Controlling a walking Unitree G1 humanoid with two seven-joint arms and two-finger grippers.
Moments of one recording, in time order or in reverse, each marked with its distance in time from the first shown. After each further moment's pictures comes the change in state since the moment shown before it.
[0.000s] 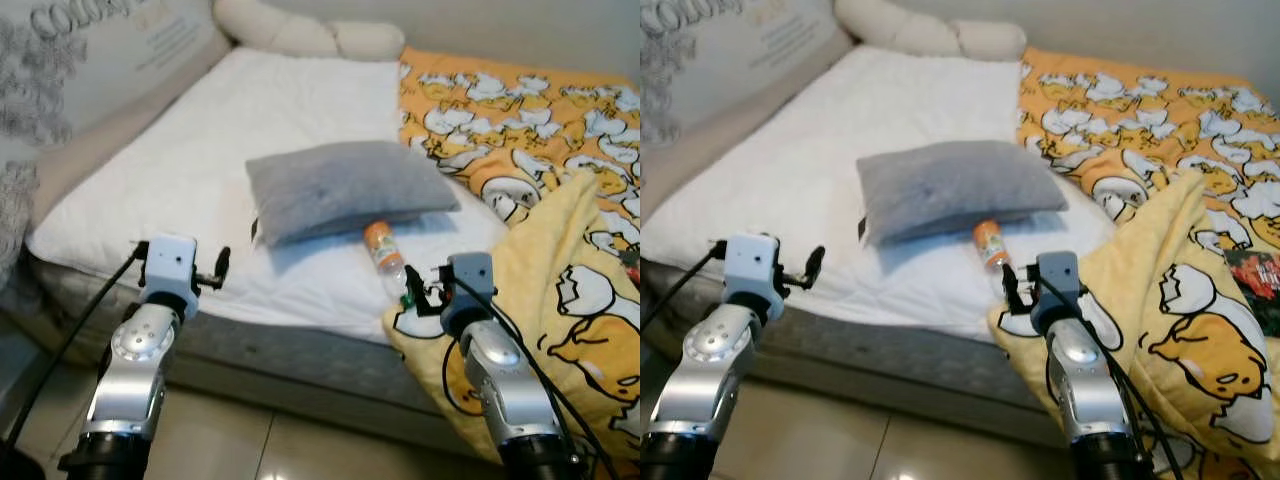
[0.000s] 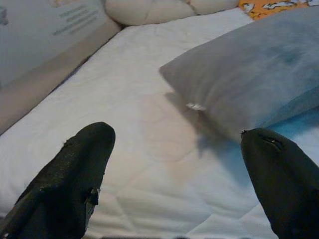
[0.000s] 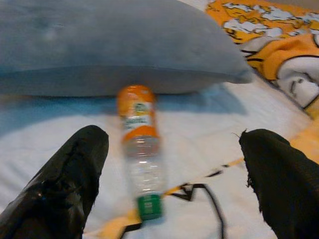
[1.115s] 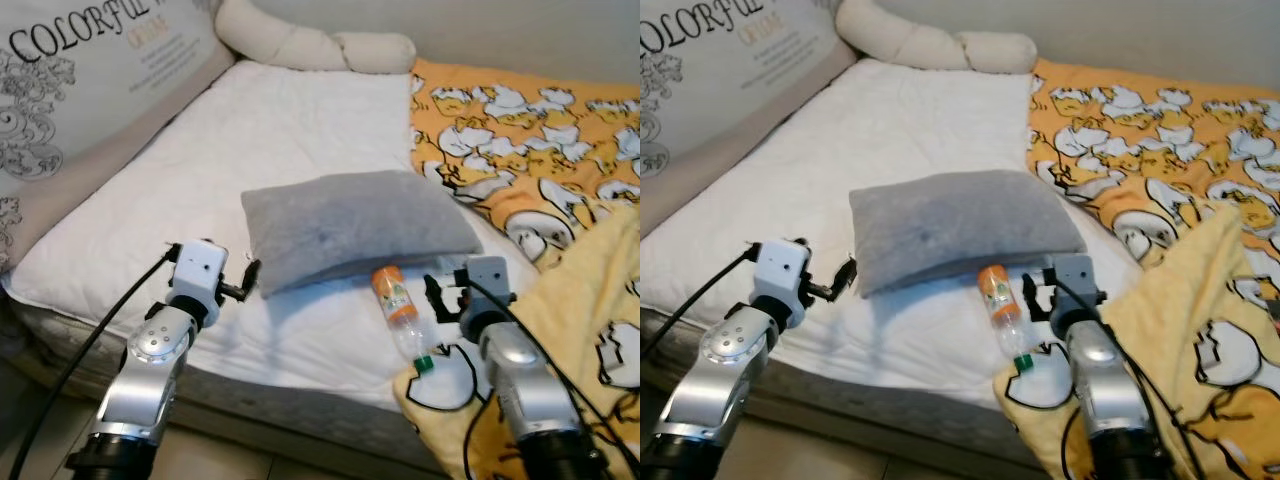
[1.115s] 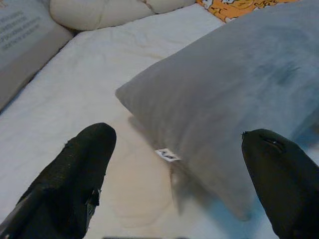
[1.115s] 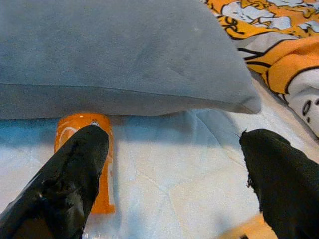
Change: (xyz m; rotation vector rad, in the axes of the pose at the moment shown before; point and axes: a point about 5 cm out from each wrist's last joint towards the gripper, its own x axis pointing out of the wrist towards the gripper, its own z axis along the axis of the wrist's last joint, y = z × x) left arm -0.003 -0.018 0.001 0.064 0.007 -0.206; right arm 0.001 -0.018 -0.009 -0.048 0.112 -0.020
